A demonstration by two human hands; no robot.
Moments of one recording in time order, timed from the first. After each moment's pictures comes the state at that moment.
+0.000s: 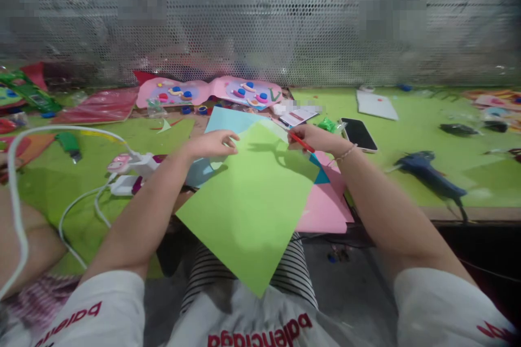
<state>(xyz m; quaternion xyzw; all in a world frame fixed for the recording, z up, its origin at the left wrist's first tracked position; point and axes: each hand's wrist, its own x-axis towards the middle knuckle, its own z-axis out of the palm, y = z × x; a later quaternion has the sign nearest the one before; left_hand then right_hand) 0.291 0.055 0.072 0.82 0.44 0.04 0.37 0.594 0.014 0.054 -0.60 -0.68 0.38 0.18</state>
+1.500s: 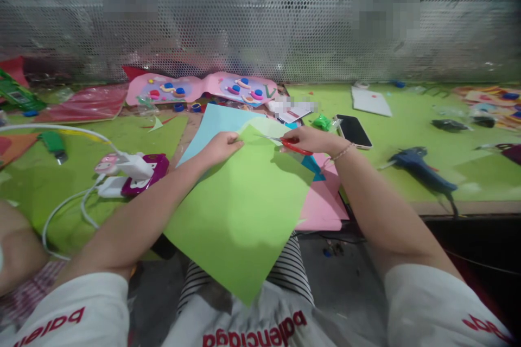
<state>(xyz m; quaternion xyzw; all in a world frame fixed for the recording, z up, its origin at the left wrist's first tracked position) 0.323 0.051 0.029 0.77 0.41 0.22 0.44 0.594 0.006 0.061 -0.55 -0.80 0.23 0.04</state>
